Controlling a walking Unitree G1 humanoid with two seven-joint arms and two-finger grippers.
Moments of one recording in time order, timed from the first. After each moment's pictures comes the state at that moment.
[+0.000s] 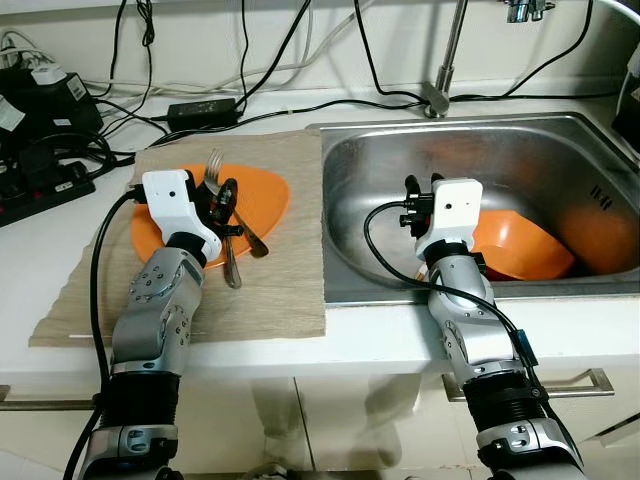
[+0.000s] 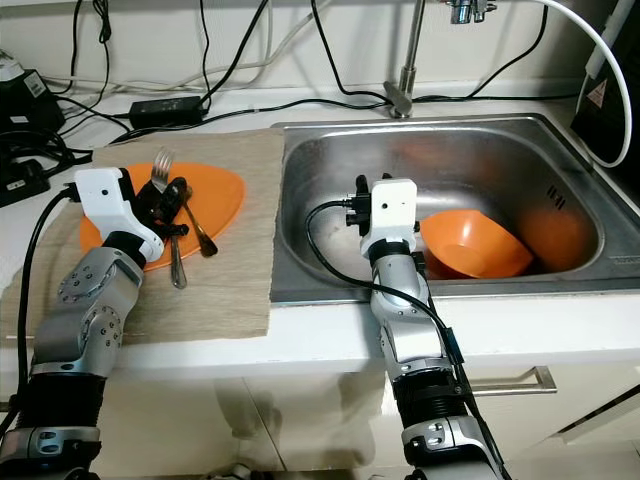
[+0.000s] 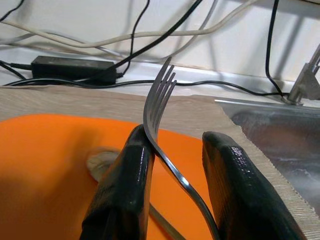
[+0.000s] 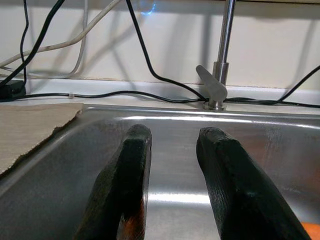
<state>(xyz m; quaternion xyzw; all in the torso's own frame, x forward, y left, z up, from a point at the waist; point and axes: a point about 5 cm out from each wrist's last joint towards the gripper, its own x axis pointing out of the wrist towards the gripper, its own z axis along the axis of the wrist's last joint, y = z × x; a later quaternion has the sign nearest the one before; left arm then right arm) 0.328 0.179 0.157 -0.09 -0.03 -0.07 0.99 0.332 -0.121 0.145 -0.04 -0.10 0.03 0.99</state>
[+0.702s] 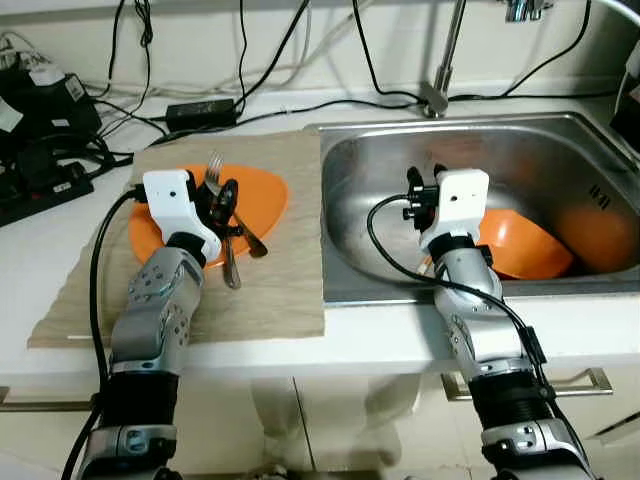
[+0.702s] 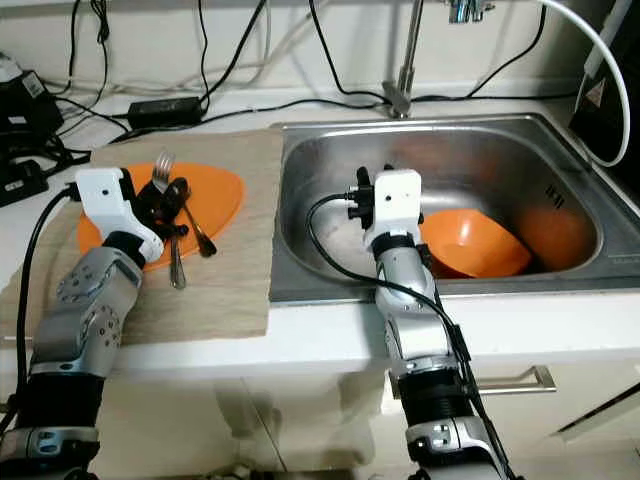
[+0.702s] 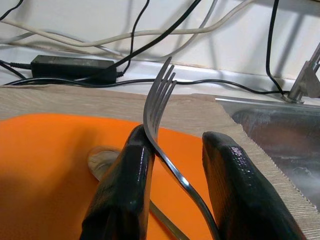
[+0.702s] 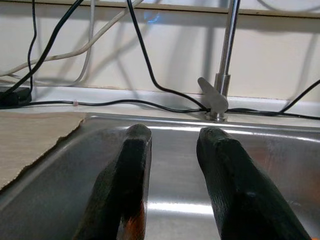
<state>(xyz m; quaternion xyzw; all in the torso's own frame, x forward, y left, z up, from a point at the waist) 0.328 0.181 0.156 -0.09 -0.02 -0.07 0.99 0.332 -0.123 0.158 -0.05 -0.11 0.04 0.99</state>
